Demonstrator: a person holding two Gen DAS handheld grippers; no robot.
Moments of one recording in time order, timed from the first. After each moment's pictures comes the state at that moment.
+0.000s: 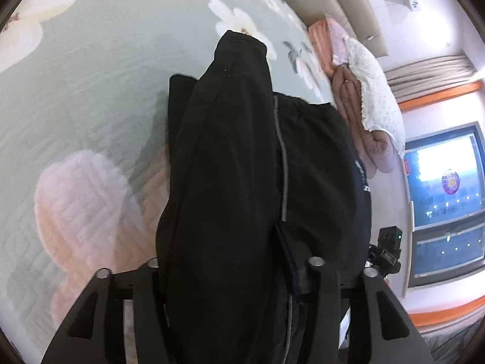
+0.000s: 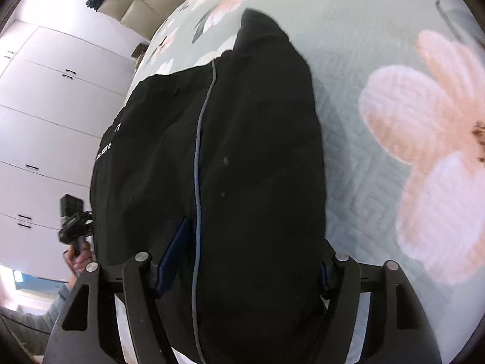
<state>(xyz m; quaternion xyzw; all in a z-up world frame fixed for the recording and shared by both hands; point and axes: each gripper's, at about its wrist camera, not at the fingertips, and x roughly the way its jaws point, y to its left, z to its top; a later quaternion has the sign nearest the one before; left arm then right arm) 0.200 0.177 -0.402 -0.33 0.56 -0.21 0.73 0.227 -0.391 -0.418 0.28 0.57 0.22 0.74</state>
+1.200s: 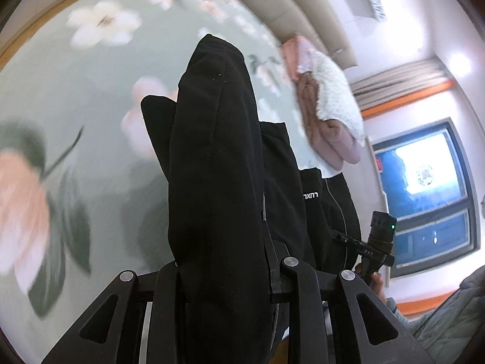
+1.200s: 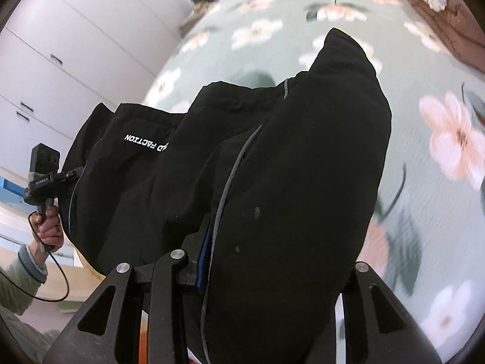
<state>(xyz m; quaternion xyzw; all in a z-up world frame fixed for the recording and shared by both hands) -0.002 0.211 -0.274 -0.36 0.51 -0.20 0.75 -0.005 -0.264 -0.254 0.08 0.58 0.25 0.77</state>
